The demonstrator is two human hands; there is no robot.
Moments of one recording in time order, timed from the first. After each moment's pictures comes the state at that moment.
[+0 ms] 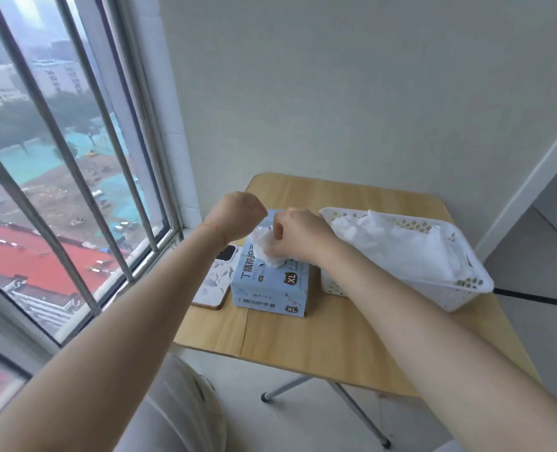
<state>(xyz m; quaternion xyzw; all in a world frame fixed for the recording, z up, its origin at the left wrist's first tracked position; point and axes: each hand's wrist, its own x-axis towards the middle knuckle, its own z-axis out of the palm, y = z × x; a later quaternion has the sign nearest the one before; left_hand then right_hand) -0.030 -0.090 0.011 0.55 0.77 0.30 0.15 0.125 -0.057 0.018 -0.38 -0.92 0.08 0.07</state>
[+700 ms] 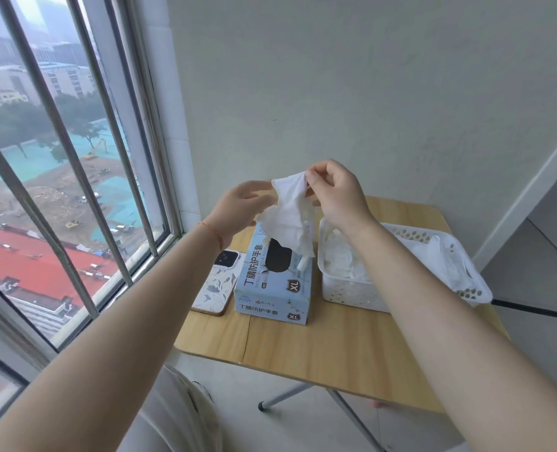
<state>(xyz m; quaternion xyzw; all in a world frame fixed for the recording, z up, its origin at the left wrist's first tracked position) -0.024 -0.102 0.035 0.47 0.63 0.52 0.33 0.142 -0.024 0.056 -0.35 -0.73 0.38 0.44</state>
